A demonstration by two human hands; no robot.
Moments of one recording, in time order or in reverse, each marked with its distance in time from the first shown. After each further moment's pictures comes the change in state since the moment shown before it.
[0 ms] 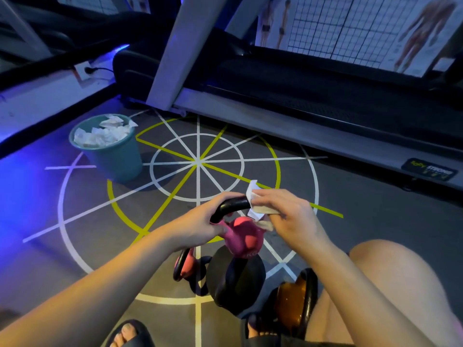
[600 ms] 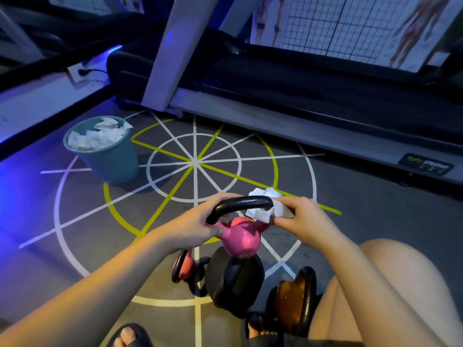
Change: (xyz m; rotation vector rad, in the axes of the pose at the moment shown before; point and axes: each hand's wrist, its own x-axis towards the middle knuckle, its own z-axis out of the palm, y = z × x) left_hand 0.003 -0.003 -0.001 -0.023 -0.043 0.033; right_hand 0.002 0.021 -0.025 -0.080 -0.327 0.562
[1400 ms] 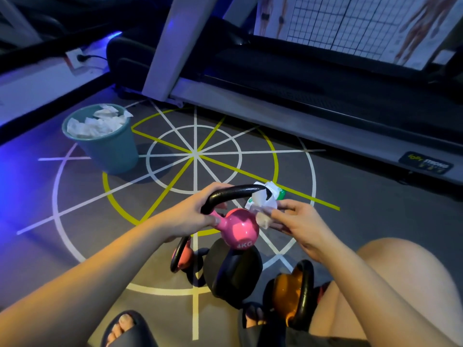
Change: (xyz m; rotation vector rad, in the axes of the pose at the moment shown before) left_hand 0.001 -0.016 -0.007 -0.118 0.003 -0.058; right_hand -0.011 -0.002 0.028 0.941 -0.074 0.276
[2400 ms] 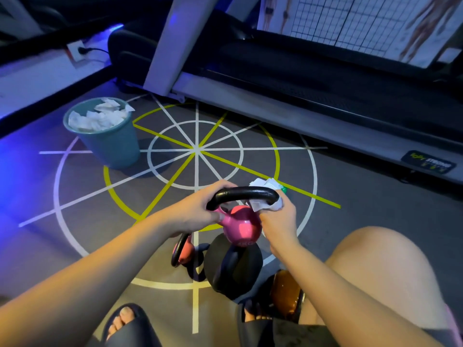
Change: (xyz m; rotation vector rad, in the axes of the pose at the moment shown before) left_hand 0.003 0.002 0.005 0.063 0.014 0.030; right_hand 0.024 0.032 0.053 0.012 0.346 -0.250
